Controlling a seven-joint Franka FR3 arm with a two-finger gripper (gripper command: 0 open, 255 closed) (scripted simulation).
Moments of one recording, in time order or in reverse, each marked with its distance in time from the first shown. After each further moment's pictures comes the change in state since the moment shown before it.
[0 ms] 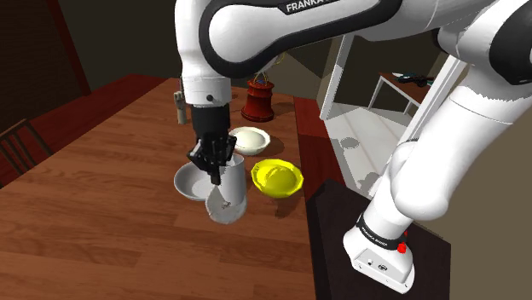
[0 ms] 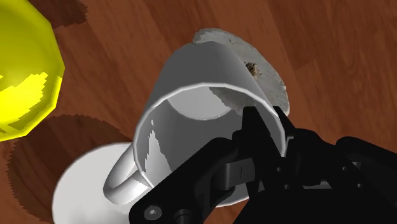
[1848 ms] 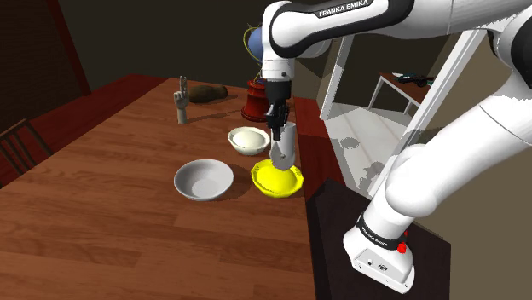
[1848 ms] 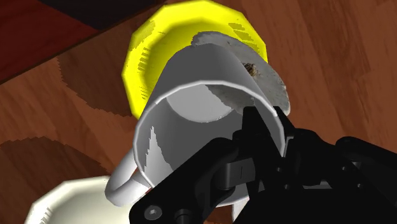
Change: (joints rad) arm -0.197 -0.244 -0.315 -0.238 -0.115 -0.102 -0.472
